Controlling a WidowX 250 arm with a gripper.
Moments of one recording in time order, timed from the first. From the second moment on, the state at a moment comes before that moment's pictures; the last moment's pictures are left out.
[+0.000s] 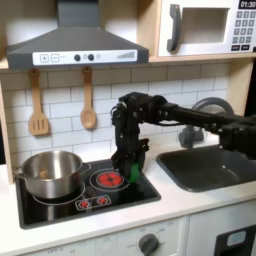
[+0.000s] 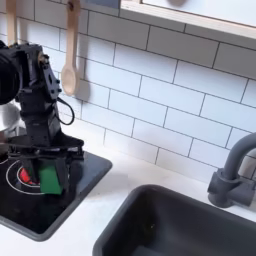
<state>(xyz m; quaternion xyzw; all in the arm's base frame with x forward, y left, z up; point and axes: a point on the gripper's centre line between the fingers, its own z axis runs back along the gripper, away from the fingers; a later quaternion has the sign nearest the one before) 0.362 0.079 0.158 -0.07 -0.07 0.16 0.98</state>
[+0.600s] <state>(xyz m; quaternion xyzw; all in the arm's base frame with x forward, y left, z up) 0.383 0.077 0.151 -0.06 -0.08 0.16 0.98</state>
